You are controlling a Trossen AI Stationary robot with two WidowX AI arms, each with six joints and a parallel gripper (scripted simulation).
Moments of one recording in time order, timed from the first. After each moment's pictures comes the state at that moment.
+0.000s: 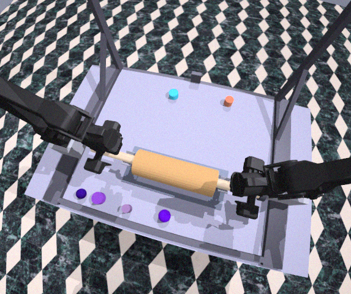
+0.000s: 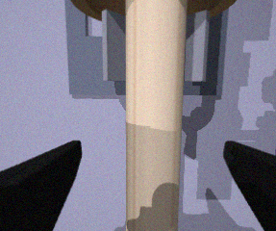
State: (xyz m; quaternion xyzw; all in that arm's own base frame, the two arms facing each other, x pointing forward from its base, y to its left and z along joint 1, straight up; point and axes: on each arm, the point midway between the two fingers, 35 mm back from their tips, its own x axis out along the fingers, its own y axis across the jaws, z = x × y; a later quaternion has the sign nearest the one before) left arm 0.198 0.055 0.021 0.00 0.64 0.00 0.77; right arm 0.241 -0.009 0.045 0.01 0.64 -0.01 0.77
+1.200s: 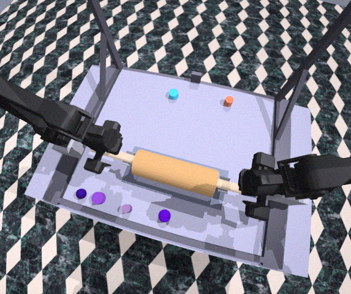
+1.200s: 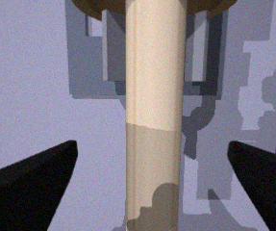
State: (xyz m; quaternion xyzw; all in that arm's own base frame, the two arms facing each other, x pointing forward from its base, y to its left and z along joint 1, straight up) left arm 0.188 0.054 0.070 0.00 0.64 0.00 0.77; right arm 0.241 -0.009 0.045 0.01 0.64 -0.01 0.77
